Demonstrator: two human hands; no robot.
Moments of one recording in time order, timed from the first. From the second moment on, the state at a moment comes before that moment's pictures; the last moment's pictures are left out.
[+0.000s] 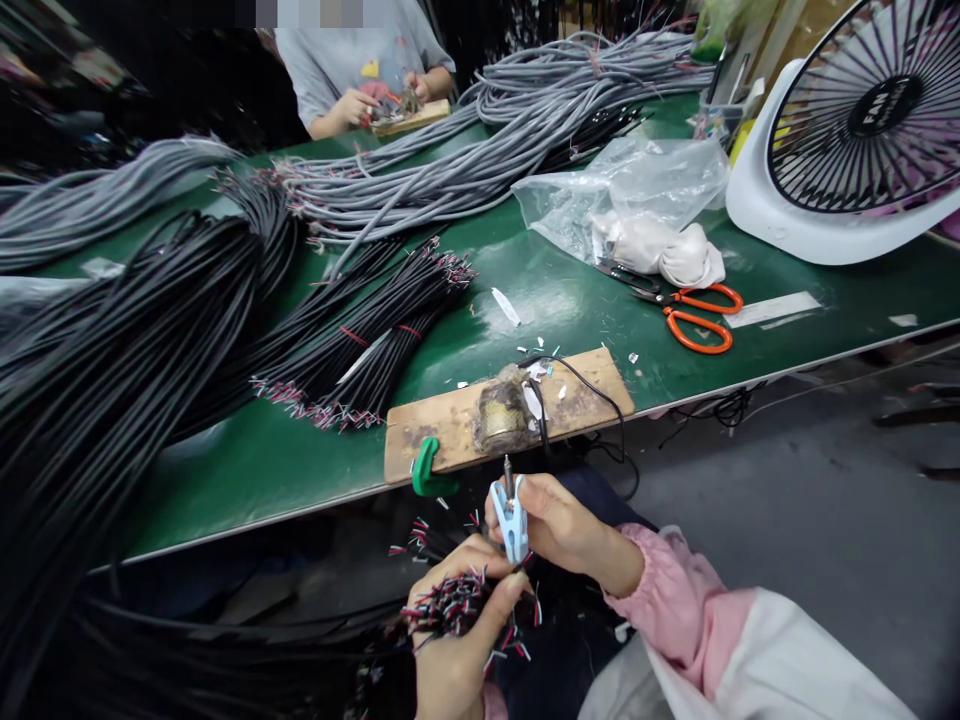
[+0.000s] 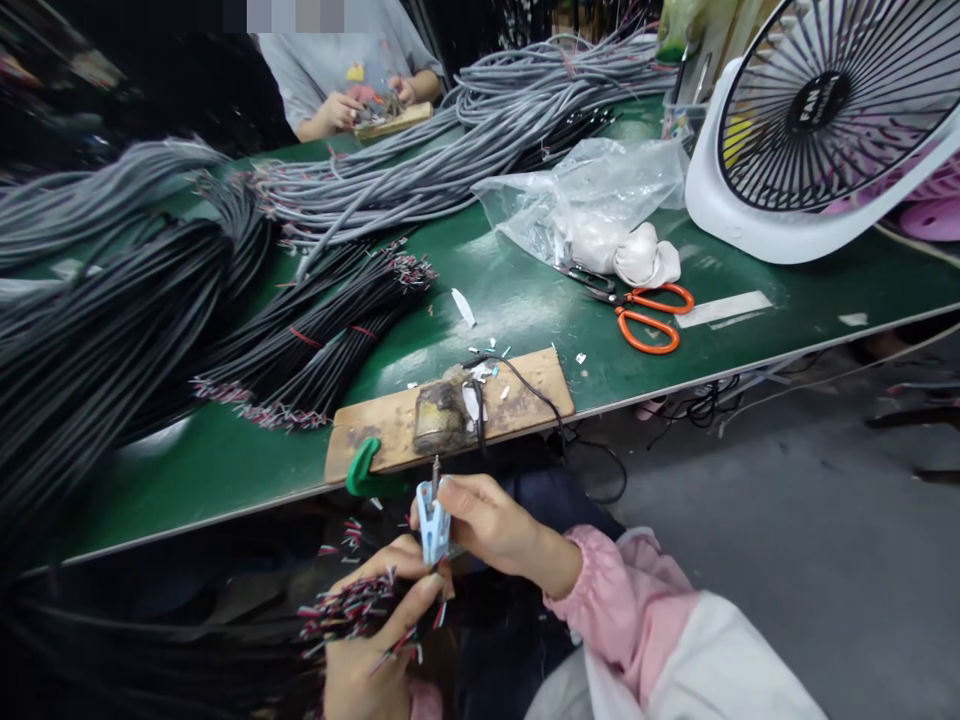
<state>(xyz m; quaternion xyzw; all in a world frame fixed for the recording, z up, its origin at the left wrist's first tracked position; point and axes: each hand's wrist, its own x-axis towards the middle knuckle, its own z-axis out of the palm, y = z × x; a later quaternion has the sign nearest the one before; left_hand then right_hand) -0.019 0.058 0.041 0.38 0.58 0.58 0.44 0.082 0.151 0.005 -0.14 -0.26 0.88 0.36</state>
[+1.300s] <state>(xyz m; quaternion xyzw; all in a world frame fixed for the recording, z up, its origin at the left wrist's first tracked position) -0.015 0.013 -0.008 0.30 0.63 0.52 0.49 0.140 0.112 -0.002 -0.25 -0.63 0.63 0.37</state>
